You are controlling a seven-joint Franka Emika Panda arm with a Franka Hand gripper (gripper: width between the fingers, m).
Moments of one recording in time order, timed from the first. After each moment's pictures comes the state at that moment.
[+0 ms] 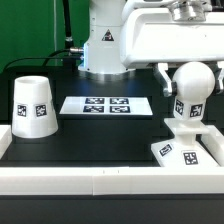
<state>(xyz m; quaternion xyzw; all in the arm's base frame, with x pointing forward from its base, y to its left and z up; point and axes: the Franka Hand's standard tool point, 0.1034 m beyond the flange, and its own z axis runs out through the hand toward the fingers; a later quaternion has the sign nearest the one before) 0.602 0.085 0.115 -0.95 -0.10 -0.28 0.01</state>
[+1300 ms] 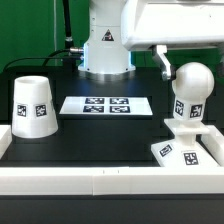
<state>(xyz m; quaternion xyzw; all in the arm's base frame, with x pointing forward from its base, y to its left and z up) 0.605 0.086 0.141 -0.96 -0.10 -0.25 0.02</state>
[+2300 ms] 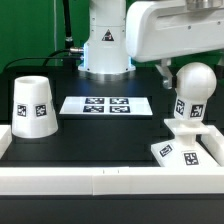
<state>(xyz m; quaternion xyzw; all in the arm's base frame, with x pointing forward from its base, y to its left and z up) 0.596 0.083 0.129 -0.99 -0.15 -0.02 0.04</state>
